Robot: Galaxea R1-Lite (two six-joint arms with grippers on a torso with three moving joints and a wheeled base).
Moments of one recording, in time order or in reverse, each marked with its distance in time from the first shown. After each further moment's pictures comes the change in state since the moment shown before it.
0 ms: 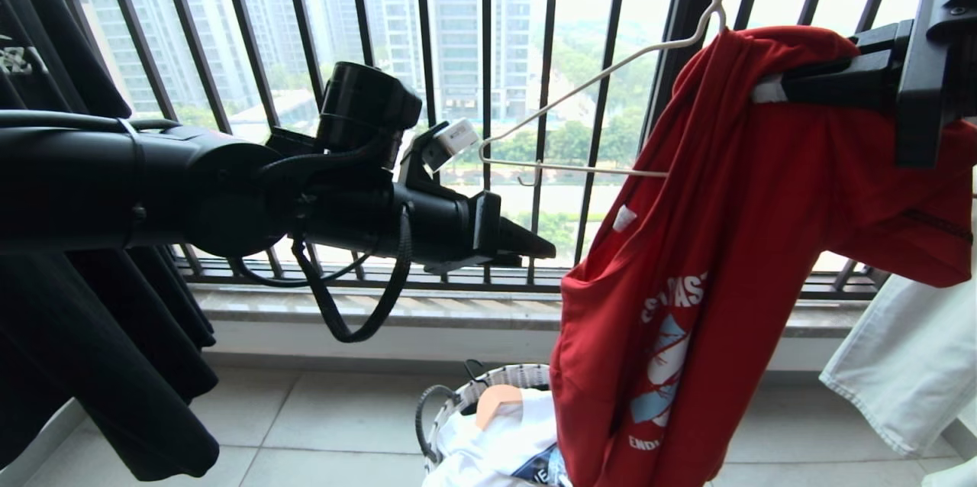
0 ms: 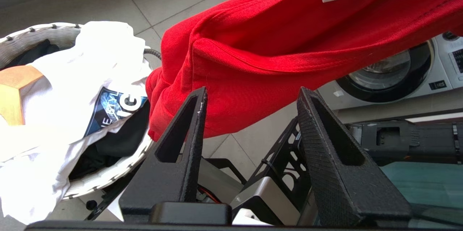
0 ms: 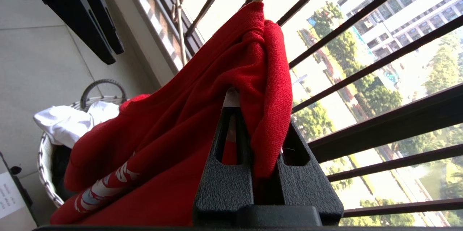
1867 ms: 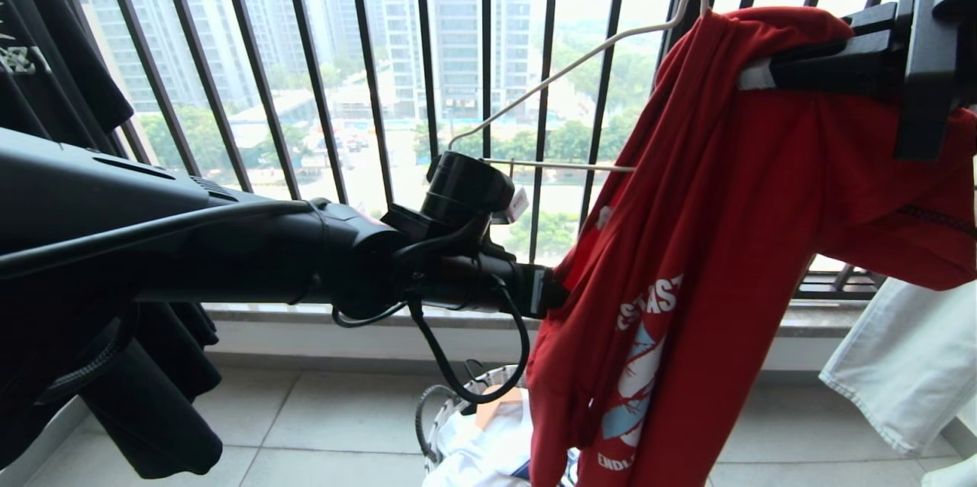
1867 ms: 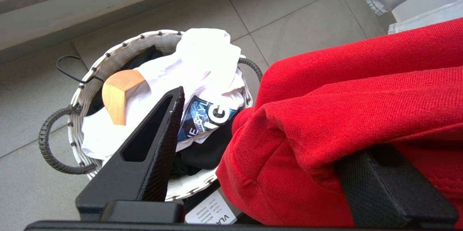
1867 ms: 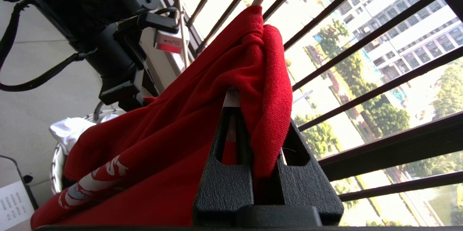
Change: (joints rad) left arm -0.112 0.179 0.010 -0.102 0.425 0.119; right arm 0.080 0.001 -0.030 0.000 -0.009 0.016
